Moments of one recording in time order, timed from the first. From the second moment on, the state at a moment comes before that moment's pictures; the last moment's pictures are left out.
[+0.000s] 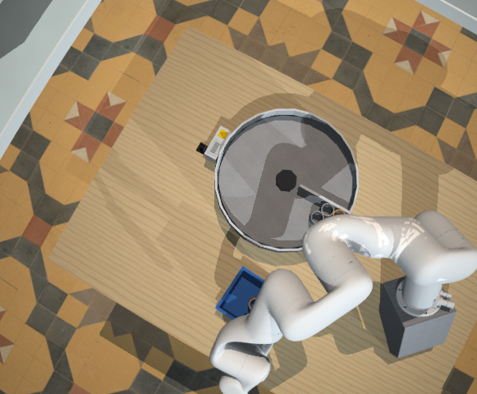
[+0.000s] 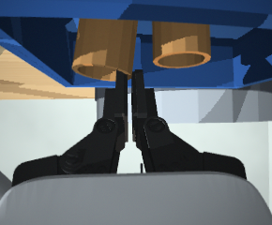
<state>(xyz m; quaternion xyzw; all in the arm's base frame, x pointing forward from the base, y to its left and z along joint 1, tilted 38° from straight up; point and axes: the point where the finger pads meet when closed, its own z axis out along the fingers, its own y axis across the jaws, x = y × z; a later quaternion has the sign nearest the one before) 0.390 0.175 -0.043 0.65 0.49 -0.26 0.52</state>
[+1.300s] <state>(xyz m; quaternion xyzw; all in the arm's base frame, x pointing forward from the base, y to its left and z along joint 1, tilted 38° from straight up) 0.392 0.172 -0.047 0.65 0.49 -0.26 0.52</state>
